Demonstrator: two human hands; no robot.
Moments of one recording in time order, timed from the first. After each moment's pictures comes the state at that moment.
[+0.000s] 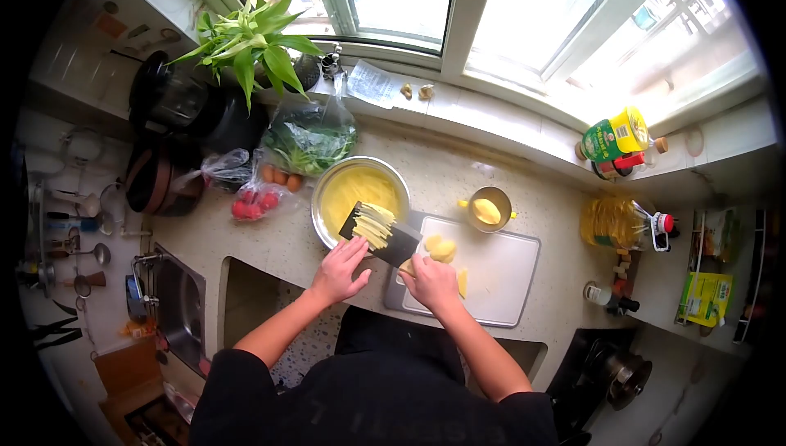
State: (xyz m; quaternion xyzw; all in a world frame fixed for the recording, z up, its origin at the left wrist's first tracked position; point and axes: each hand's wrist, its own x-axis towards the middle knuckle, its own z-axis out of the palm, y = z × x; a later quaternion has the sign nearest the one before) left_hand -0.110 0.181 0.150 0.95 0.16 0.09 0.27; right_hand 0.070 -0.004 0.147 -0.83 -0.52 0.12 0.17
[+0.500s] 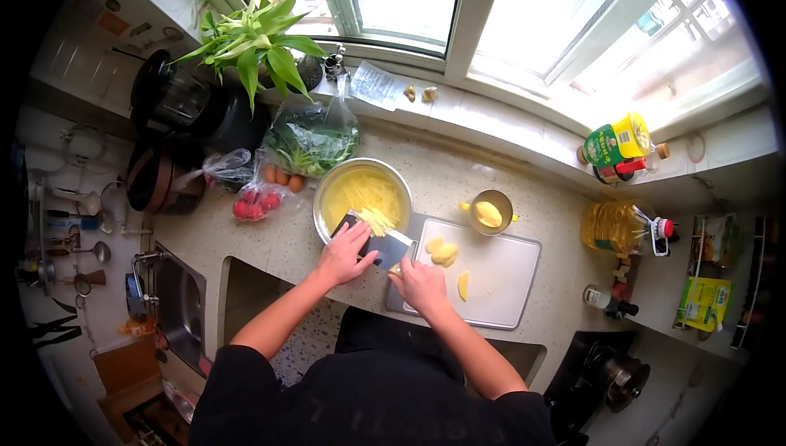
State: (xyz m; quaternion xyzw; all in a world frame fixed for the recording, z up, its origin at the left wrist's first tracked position) left_hand -0.083 0.207 0.133 0.94 0.18 0.06 0.29; right_hand 0.052 0.011 0.143 -0.82 -0.54 0.13 0.16
